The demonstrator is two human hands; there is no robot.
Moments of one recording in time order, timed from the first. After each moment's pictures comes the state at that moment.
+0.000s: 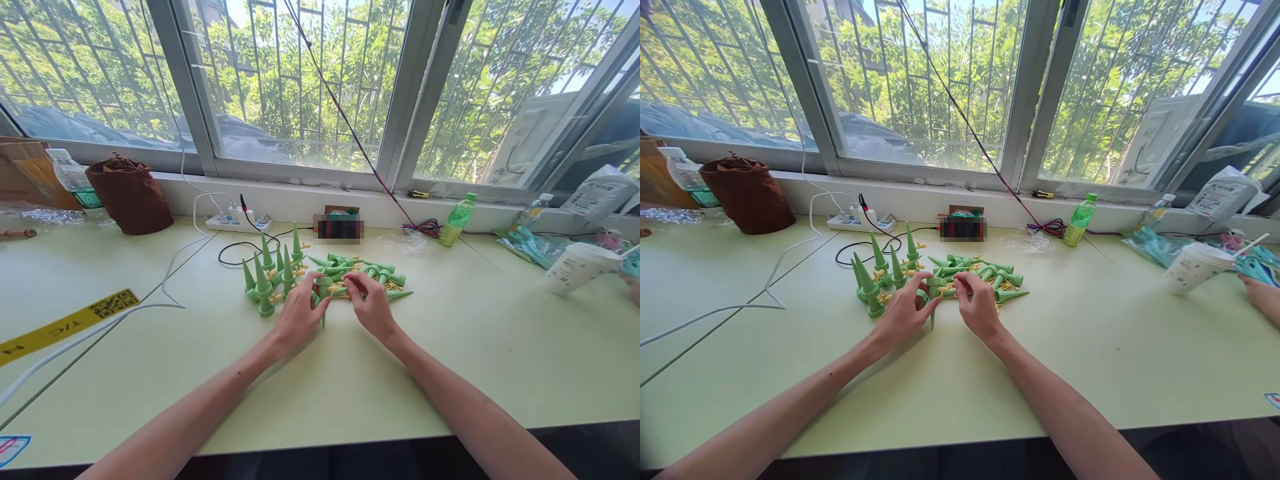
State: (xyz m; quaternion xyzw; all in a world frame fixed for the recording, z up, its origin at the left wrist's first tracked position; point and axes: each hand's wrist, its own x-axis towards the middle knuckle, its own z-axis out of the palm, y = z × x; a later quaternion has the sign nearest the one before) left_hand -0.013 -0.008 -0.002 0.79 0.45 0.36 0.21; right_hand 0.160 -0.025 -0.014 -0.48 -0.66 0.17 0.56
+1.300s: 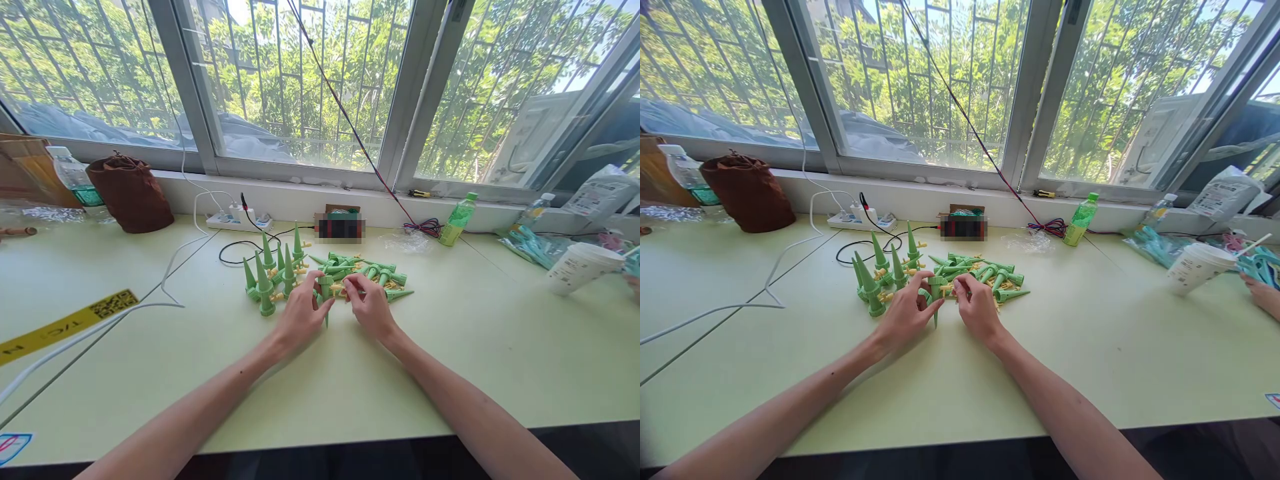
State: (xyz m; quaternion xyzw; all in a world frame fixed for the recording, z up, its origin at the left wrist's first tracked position) left_hand -0.011 -0.011 -0.002 0.79 0.44 0.36 0.23; right_hand 0.159 -0.028 -0.017 -0.51 -0.66 0.19 0.52
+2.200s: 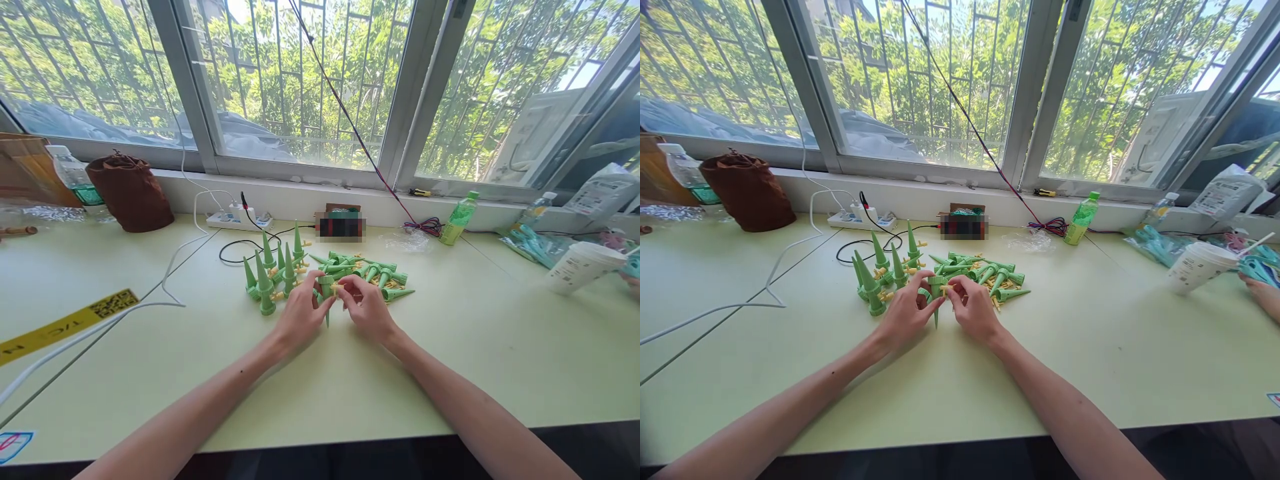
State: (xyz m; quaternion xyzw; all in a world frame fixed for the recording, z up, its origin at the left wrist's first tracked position) left_hand -0.011 -0.010 -0.003 0.79 0.43 0.38 0.22; right_hand 0.156 -0.031 -0.016 -0.48 -0.69 0.23 0.49
